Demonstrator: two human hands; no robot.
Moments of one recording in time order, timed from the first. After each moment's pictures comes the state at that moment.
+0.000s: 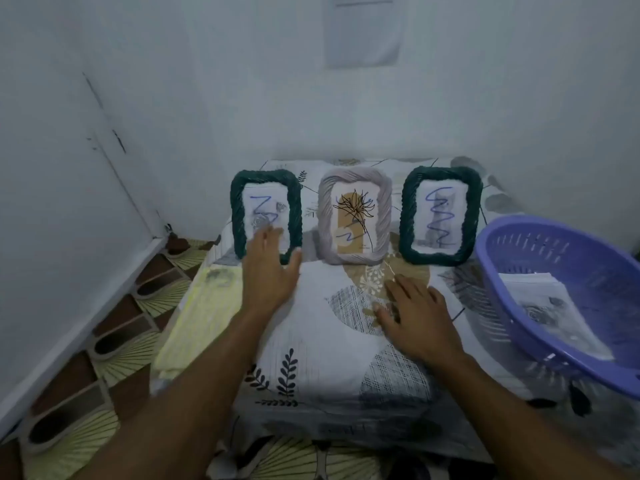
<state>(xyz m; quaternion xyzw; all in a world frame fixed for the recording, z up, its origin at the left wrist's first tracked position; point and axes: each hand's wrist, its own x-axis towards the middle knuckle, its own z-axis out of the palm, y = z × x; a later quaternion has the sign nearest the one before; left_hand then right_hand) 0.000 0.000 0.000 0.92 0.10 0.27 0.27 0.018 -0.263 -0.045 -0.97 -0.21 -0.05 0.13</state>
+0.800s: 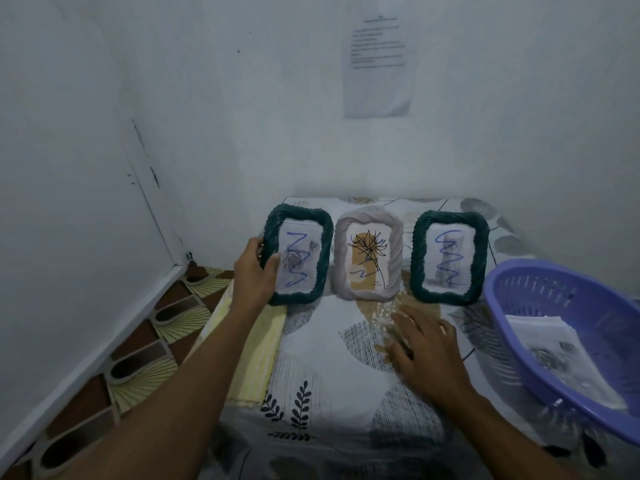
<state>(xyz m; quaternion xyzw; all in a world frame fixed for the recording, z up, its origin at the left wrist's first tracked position) 0.002 0.046 0.047 0.83 0.12 0.35 0.42 0.006 -0.263 -0.028 -0.94 -0.25 -0.13 0.21</state>
